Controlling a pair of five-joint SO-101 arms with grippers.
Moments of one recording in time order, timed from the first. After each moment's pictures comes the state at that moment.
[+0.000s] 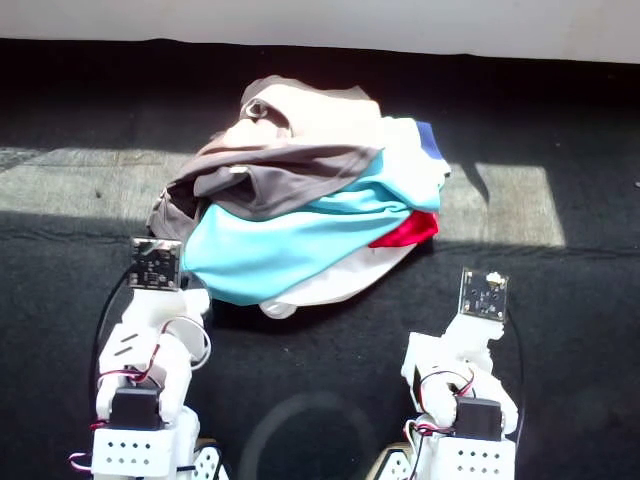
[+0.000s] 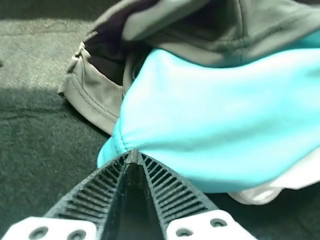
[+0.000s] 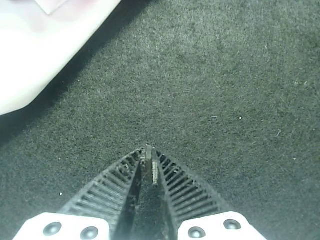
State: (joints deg) left arm -4.9 -103.3 96.2 46.2 -0.6; right arm -0.4 -103.8 95.9 70.6 -5.6
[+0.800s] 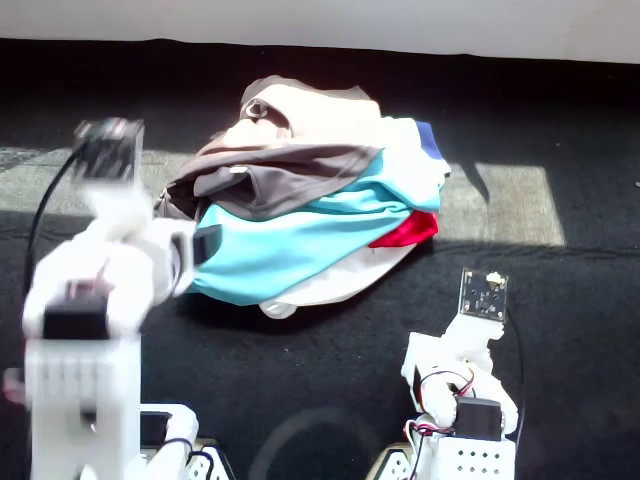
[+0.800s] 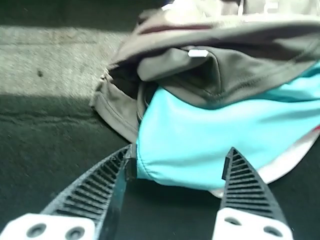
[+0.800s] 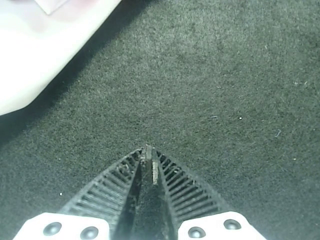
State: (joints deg) left arm -5.3 -47.4 31.2 71.3 -0.7; right arm -0.4 -103.8 95.9 70.6 -5.6
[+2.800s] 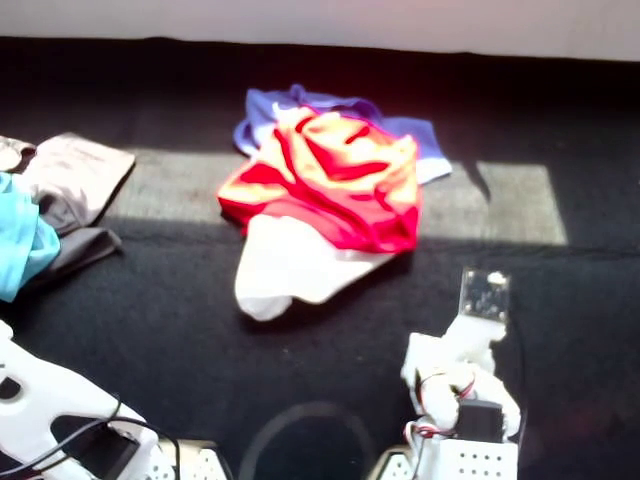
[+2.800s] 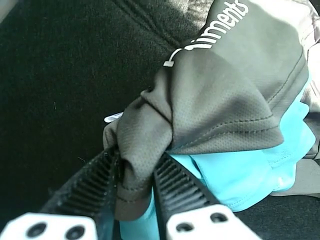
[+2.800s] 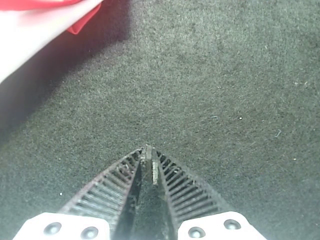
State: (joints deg) left arm -64.3 48.1 -85.8 99.5 -18.6; right arm -0.4 -103.8 95.9 70.6 -5.6
